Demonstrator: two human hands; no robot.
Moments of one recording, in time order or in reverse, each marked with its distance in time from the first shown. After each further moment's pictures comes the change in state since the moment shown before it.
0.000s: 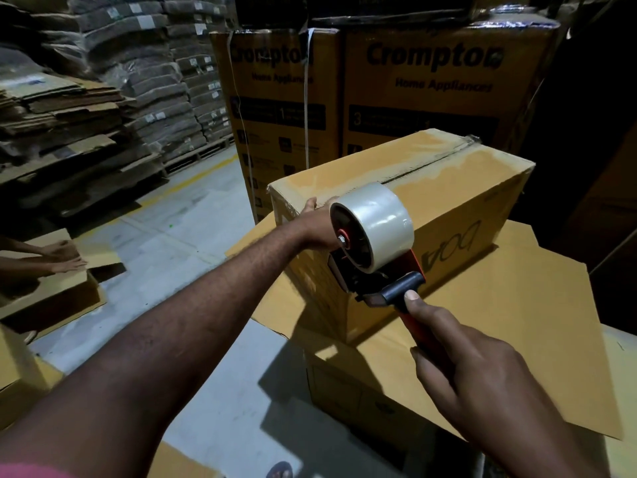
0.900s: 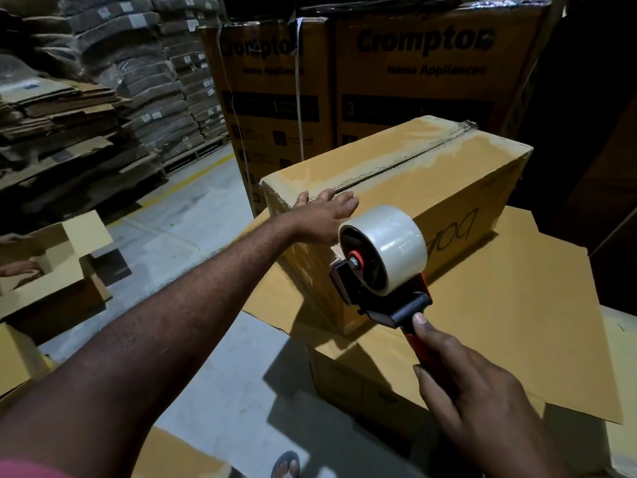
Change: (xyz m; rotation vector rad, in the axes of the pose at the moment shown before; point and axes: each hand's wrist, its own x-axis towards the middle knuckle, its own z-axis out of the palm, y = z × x) left_hand 0.033 -0.016 0.019 0.101 -0.031 0.203; right_hand -0.037 0.035 0.038 0.087 0.173 -0.005
